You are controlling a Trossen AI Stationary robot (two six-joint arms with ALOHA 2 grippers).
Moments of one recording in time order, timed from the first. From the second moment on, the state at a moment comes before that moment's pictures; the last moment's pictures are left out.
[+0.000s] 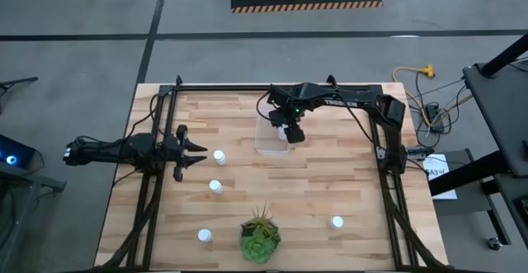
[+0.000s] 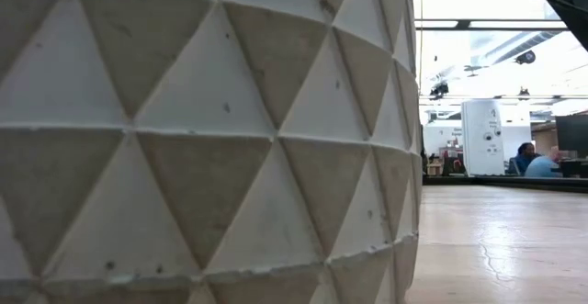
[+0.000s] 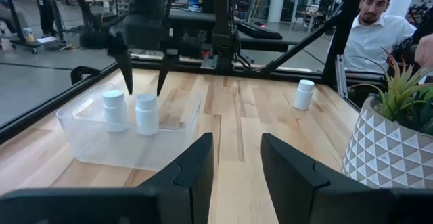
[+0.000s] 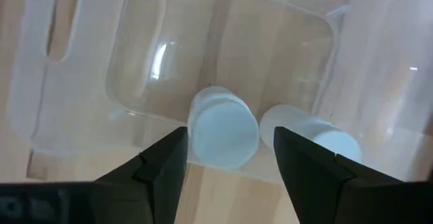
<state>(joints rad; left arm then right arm) -0.07 0.06 0.11 -0.17 -0.10 -0.10 -0.35 1.98 1.61 -0.95 -0.08 -0.57</state>
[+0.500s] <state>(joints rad) -0.07 0.06 0.11 -0.17 -0.10 -0.10 -0.31 1.82 1.59 -1.16 -0.23 -0.30</state>
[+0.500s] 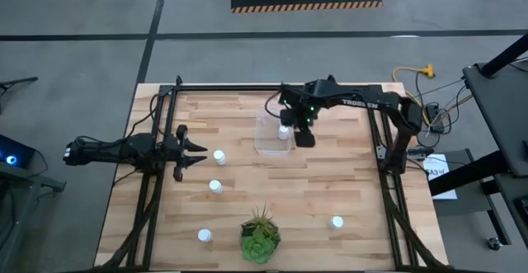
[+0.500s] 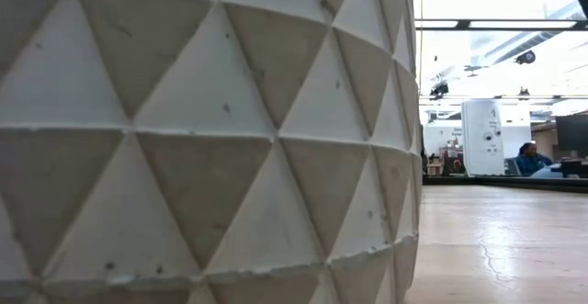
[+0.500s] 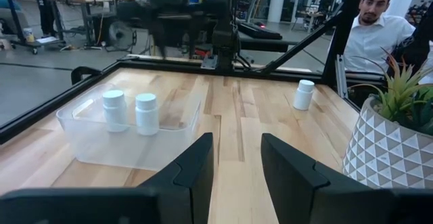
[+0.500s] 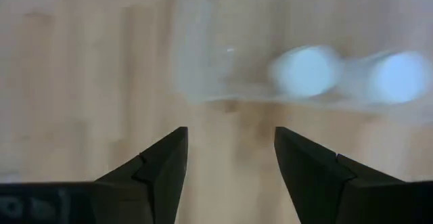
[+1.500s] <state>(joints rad) -0.07 0.06 0.11 -0.17 -0.10 -0.10 0.60 1.78 1.53 -1.27 0.01 0.29</state>
